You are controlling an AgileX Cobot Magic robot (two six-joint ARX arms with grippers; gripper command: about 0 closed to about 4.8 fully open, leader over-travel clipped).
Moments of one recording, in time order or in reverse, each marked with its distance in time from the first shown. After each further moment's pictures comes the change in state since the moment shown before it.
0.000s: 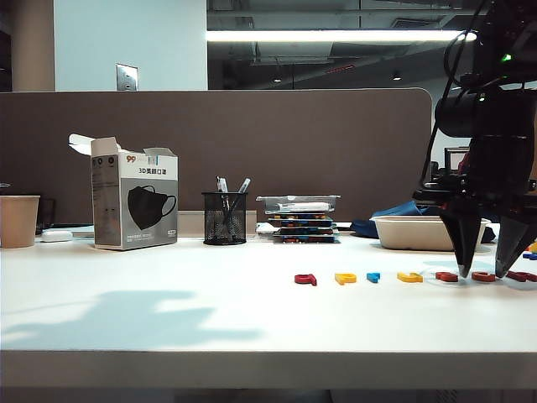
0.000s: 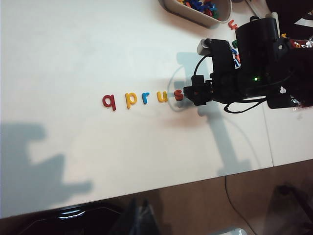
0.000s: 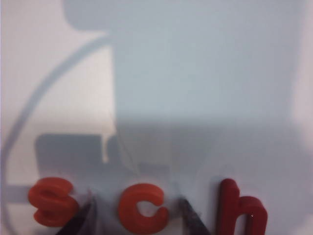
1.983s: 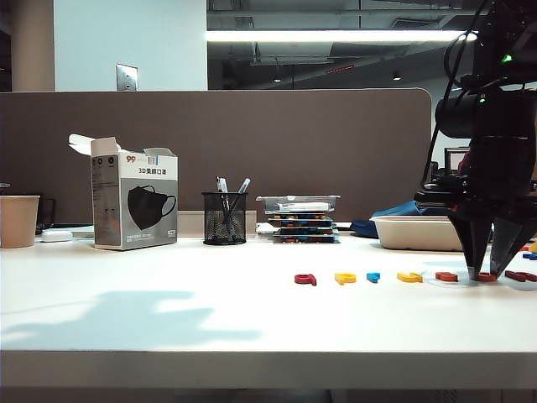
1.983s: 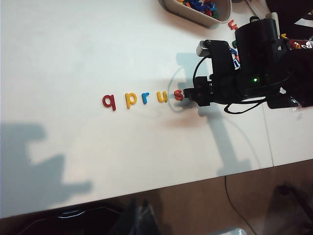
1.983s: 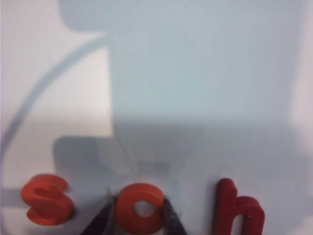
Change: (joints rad) left arm 0.000 0.000 0.000 0.000 0.000 0.000; right arm 0.000 0.000 -0.005 0.000 0.008 -0.023
